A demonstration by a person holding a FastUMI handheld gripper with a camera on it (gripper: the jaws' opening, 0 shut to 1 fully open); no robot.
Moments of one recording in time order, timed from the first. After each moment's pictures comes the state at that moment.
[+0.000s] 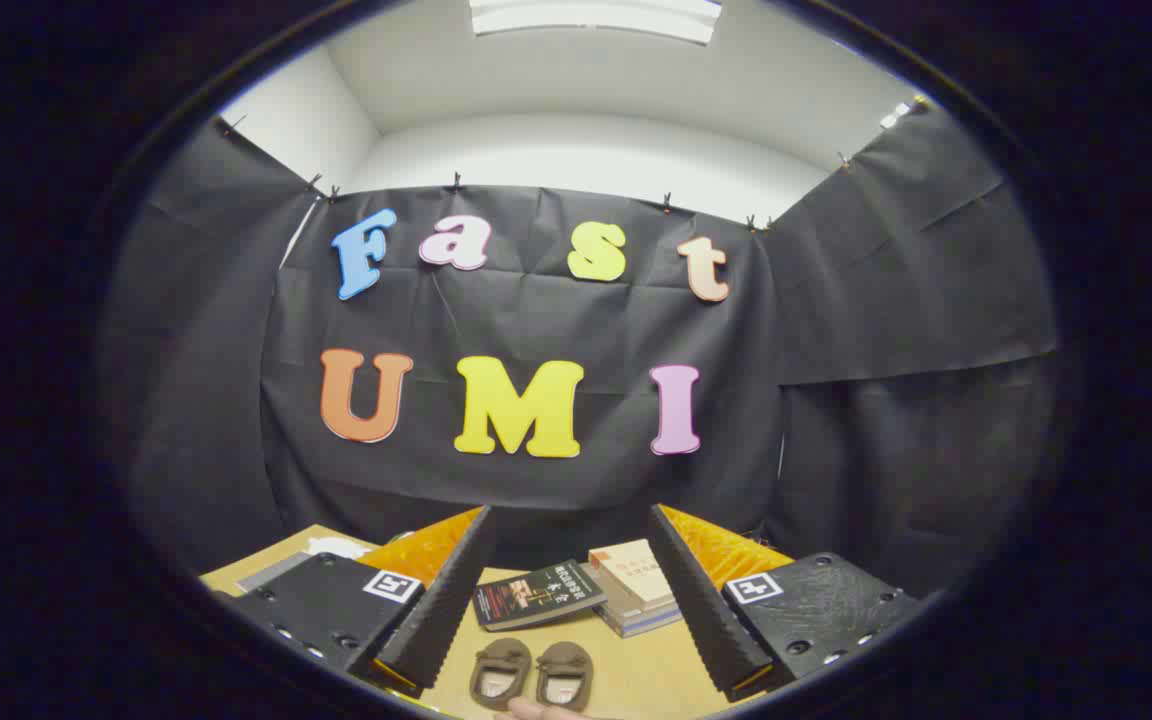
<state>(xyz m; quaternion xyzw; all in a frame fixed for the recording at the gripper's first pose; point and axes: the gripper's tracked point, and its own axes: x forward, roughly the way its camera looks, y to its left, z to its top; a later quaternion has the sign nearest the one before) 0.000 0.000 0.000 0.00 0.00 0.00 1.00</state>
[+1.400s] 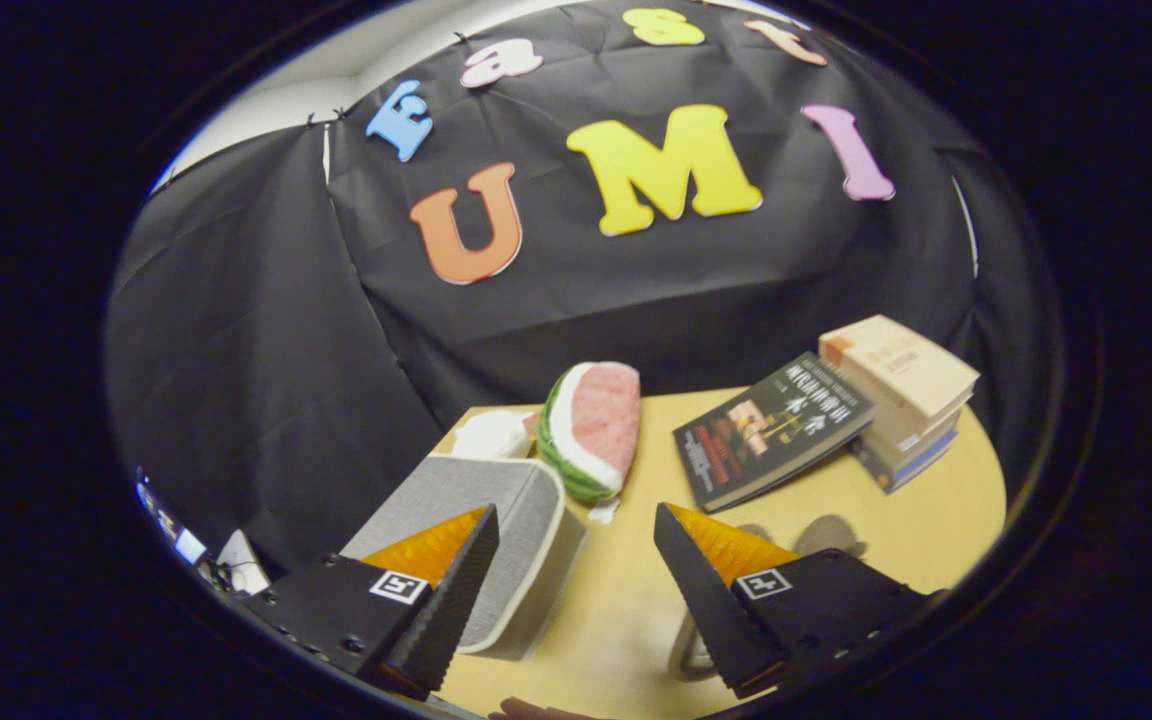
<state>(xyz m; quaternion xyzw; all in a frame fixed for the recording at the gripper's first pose) 0.097 0.221 -0.244 0.13 0.33 0.24 0.90</state>
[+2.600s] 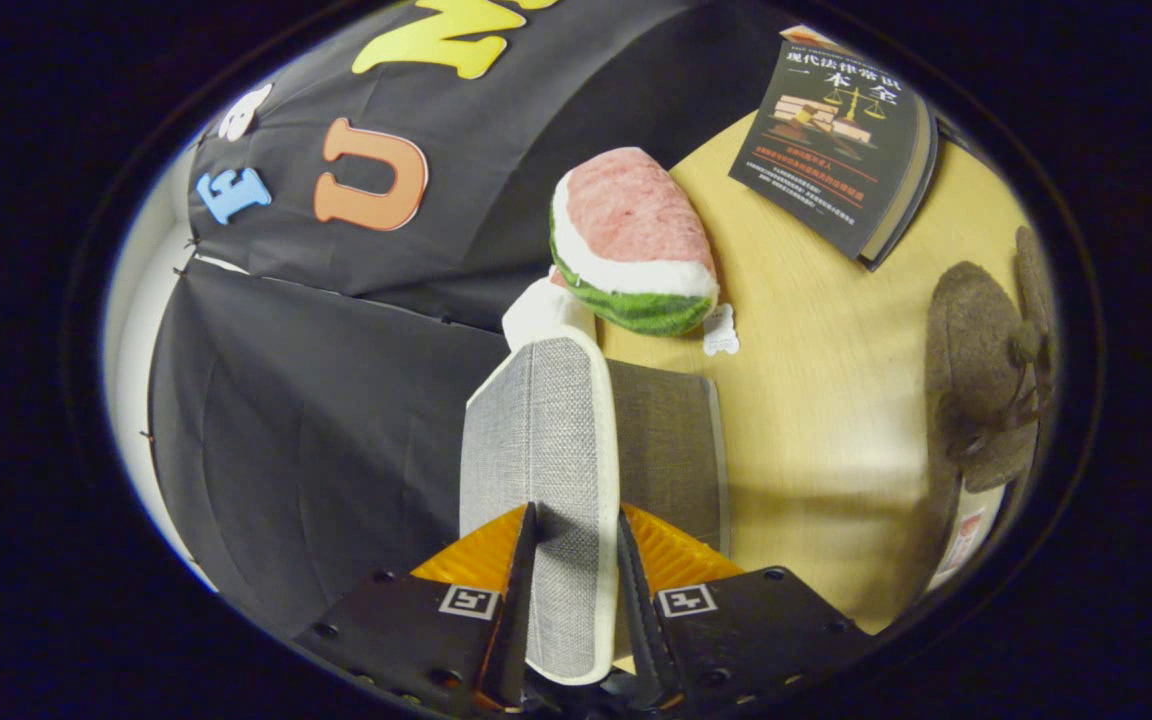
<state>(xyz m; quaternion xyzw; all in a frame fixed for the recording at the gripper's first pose) 0.091 0.298 -0.315 0.39 0.53 0.30 0.69</state>
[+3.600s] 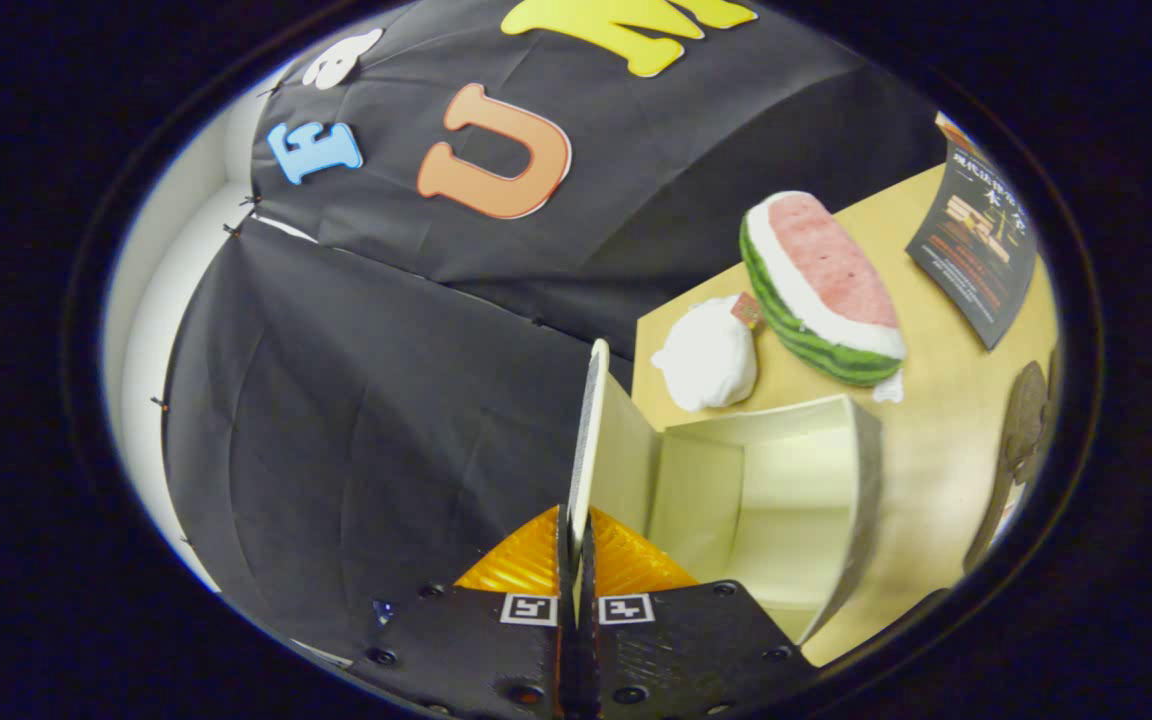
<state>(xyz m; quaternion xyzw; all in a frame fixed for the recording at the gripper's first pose) 0.096 0.430 -0.154 0.36 0.50 0.36 0.70</state>
